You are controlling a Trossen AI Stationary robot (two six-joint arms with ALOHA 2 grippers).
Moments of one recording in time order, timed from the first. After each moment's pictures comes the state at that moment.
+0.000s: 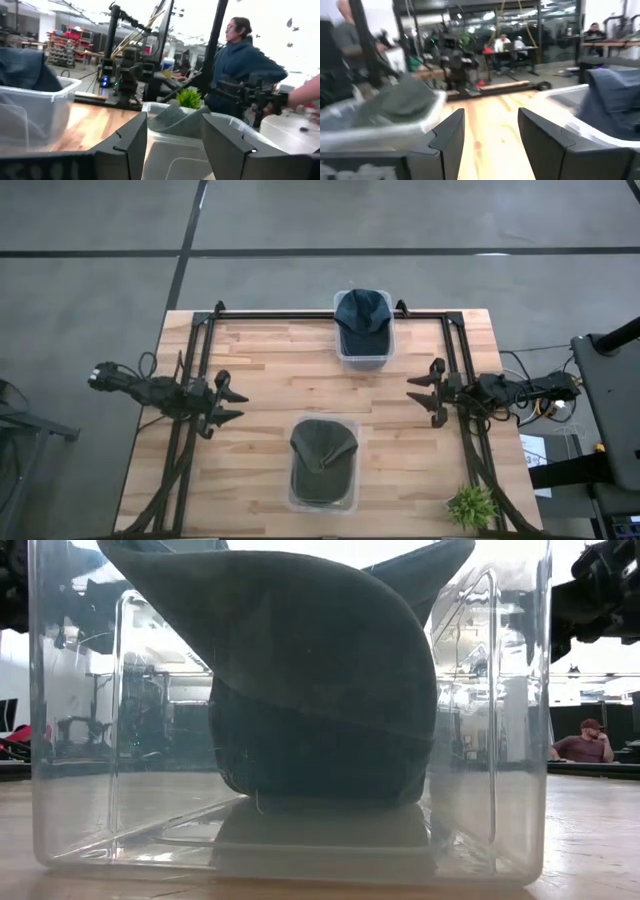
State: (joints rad) left arm -0.33 0.00 0.01 0.17 -0.20 -0.18; right arm 0.19 0.01 0.01 0.10 0.30 0.12
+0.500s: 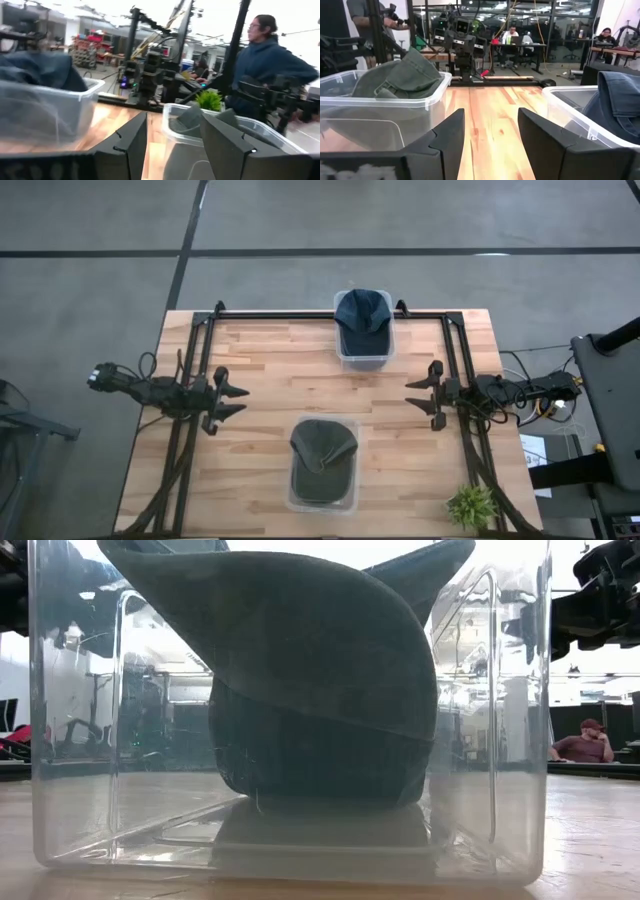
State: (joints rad) left arm -0.32 0.00 0.01 0.15 -0.29 -0.15; right arm 0.19 0.03 0.01 0.05 0.25 0.00
